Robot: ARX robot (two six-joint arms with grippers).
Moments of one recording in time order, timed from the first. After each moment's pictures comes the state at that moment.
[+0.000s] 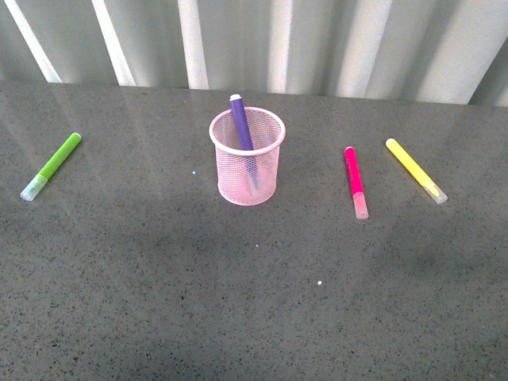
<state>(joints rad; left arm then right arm) 0.00 0.61 0.02 0.60 0.00 -0.01 0.00 0.00 0.02 0.00 0.00 0.00</state>
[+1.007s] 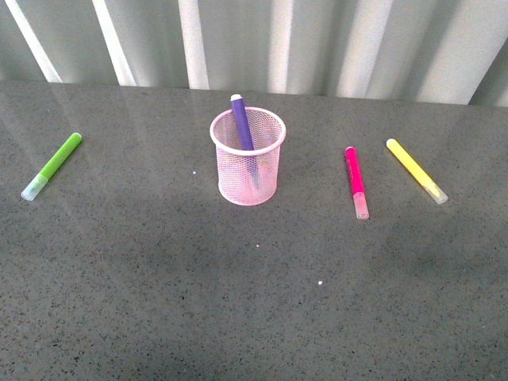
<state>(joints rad) 0.00 0.19 0.02 0.19 0.00 -0.01 0.00 0.00 0.02 0.00 0.00 0.00</state>
